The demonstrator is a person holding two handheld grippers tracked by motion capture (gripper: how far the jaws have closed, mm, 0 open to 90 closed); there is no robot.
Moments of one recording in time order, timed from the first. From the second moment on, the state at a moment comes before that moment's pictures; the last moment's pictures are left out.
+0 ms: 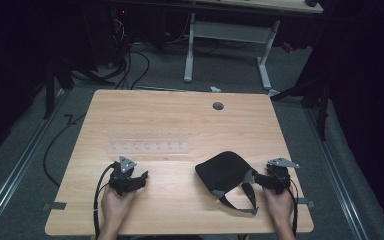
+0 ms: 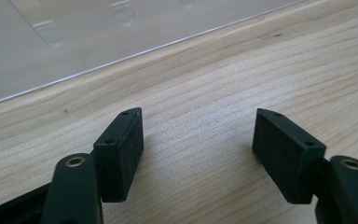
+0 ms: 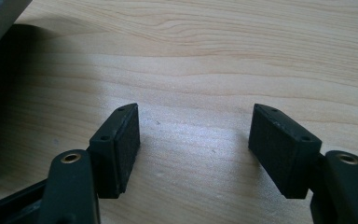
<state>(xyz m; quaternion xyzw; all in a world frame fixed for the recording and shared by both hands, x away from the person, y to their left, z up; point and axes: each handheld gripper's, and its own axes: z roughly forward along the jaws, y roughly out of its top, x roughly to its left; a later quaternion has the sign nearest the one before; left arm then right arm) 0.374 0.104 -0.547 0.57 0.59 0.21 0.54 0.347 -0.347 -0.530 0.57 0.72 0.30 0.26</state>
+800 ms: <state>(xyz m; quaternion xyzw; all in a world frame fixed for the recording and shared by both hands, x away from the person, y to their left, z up) 0.374 0.104 -0.547 0.57 0.59 0.21 0.54 0.348 -0.350 -0.530 0.58 0.71 0.30 0.26</state>
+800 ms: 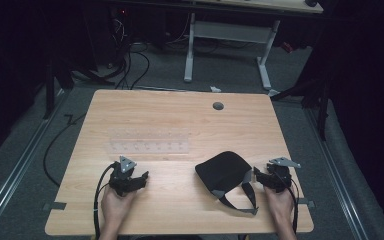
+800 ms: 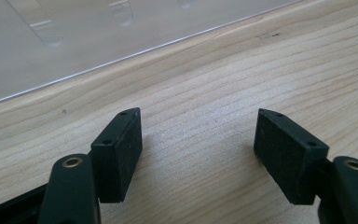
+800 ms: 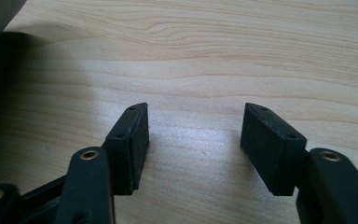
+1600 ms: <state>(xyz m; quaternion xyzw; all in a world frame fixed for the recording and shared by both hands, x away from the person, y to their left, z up) 0.374 0.104 -0.547 0.57 0.59 0.21 0.54 0.321 -0.358 -0.503 0.57 0.69 0.38 0.23</state>
